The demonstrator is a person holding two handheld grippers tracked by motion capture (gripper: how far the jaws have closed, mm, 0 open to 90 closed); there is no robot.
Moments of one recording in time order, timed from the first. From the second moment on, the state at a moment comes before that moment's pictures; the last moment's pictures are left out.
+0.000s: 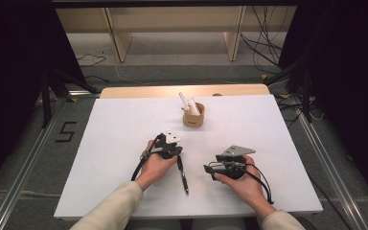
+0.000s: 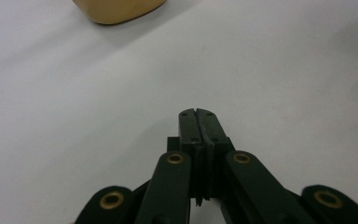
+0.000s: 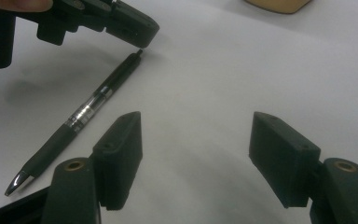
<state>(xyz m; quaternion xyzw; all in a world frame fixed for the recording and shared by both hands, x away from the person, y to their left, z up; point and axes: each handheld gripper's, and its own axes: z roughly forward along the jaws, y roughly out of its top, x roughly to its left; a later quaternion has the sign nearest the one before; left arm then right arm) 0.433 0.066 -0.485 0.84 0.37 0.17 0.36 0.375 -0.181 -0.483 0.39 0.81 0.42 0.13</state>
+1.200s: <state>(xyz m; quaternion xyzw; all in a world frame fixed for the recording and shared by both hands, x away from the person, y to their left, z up) 0.431 0.075 -0.487 0.85 0.38 0.17 0.32 0.374 -0.182 -0.482 0.39 0.81 0.42 0.13</state>
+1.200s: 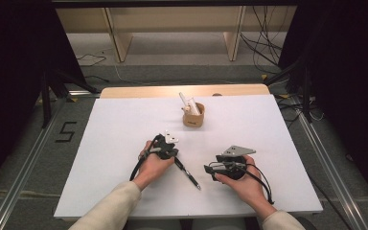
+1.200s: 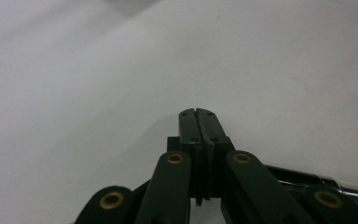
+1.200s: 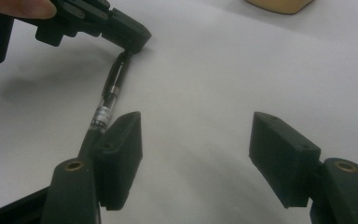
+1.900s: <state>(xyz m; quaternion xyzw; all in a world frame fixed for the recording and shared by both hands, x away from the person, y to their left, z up) 0.406 0.093 -0.484 0.85 0.40 0.16 0.30 0.372 -0.189 -0.478 0.40 0.80 0.43 0.13</state>
